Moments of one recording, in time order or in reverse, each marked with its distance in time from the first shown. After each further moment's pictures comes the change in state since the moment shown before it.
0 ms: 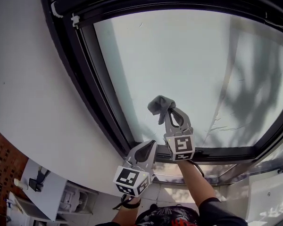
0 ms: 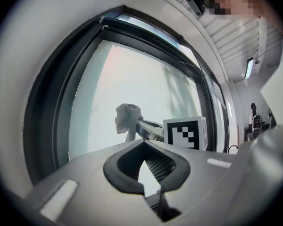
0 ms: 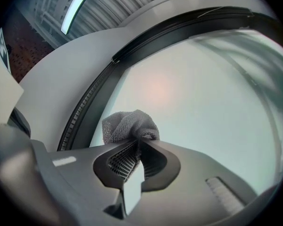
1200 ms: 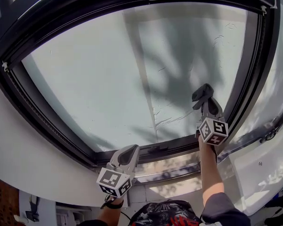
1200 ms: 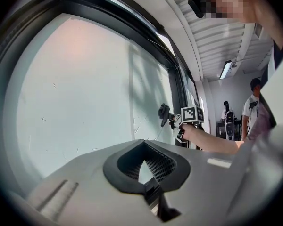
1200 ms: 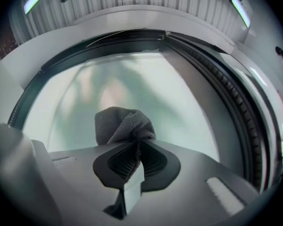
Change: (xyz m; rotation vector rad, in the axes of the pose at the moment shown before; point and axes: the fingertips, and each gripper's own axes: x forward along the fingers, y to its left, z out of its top) left arm 0.073 -0.143 -0.028 0.043 0.096 -0.327; right arm -0.257 -0.364 0.018 0.086 0.013 -0.659
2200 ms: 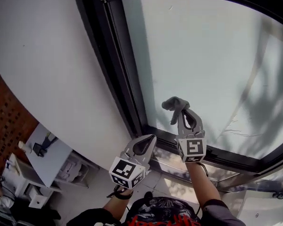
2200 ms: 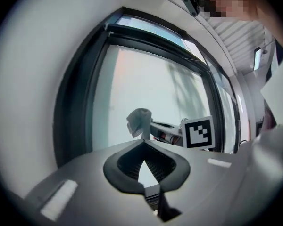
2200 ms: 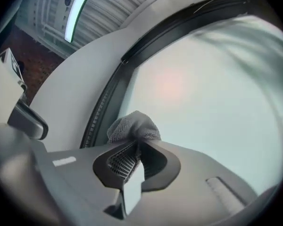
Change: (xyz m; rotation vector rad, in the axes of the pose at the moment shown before) left arm -0.152 0.108 -0.016 -0.026 -0.045 0.473; right arm -0.055 0.437 -0.083 -0.044 0.048 0.816
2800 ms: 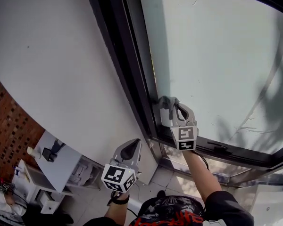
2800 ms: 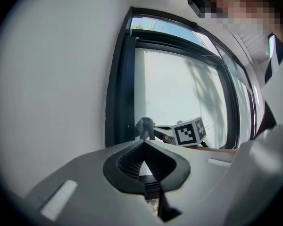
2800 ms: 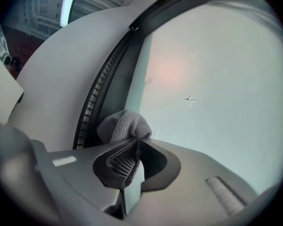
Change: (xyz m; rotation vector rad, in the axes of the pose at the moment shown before) left arm -0.079 0.106 -0.025 -0.007 0.077 0.171; right arm 0.085 0.071 -0.080 -0.016 0.172 0.017
